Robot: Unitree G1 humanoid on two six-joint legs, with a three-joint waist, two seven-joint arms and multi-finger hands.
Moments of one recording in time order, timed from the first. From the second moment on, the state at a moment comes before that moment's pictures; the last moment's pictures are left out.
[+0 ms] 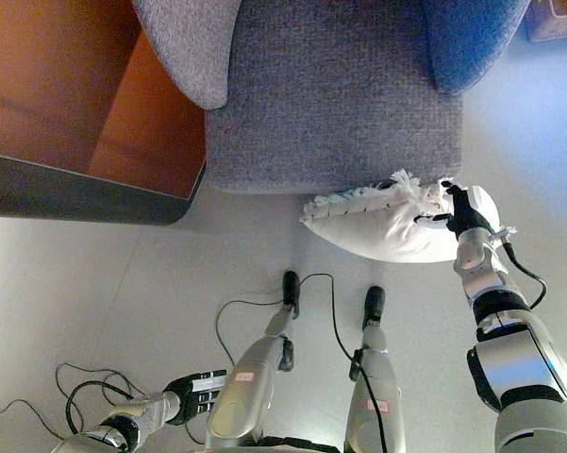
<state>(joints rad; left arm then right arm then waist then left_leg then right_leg) -0.23 0.30 -0.25 1.22 -0.41 0.15 -0.27 -0.77 -0.69 0.33 1.12 -0.08 -0.10 -0.21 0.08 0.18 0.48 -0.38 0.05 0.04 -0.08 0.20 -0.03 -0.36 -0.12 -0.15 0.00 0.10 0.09</state>
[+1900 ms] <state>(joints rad) -0.22 0.30 -0.29 1.17 -0.41 0.11 -0.25 -0.93 -0.72 0.47 0.99 0.04 0.04 -0.01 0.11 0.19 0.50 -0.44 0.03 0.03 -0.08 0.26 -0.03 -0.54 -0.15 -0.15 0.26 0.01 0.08</state>
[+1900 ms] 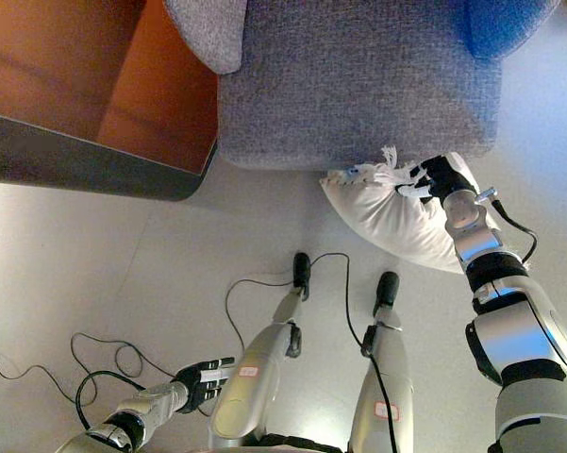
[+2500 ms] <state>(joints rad) -0.11 0.37 -0.16 1.16 -0.35 0.18 -0.30 -0.76 -0.95 0.50 0.60 -0.06 -0.01 0.24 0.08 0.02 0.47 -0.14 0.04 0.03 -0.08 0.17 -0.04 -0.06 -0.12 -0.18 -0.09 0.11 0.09</state>
